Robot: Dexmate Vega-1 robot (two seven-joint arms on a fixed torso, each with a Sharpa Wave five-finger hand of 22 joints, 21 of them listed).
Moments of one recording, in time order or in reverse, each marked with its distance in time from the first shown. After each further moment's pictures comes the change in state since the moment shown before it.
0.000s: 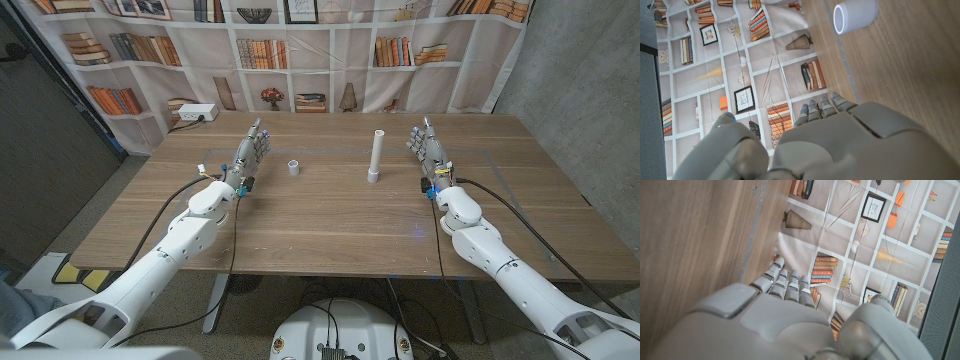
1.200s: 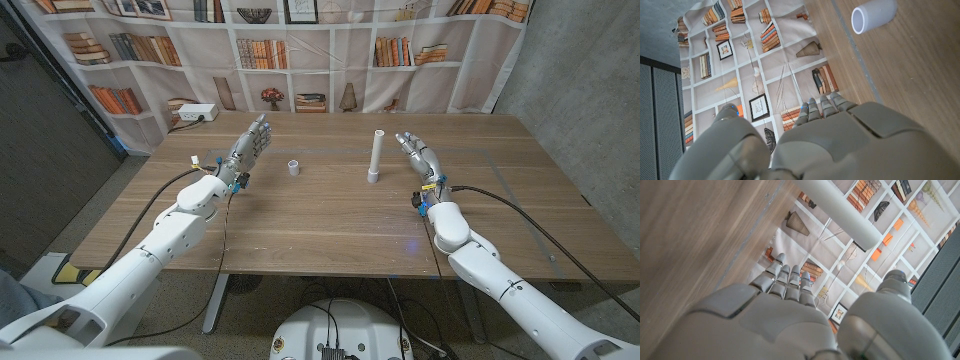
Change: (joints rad) left arm 0.026 0.069 -0.018 -0.098 0.012 0.008 -0.030; left_hand 0.078 0.023 0.015 -0.037 0.000 0.023 0.016 0.000 0.000 0.017 0.006 0.000 0.000 0.013 0.005 0.000 0.000 0.002 0.002 0.000 0.000; right arm -0.105 -0.050 -0.053 -0.174 -0.370 -0.068 -0.266; right_hand 0.215 -0.068 -0.003 -0.113 0.063 0.067 -0.017 0.008 0.005 0.065 -0.029 0.000 0.000 0.067 -0.041 0.000 0.000 0.081 -0.002 -0.031 0.000
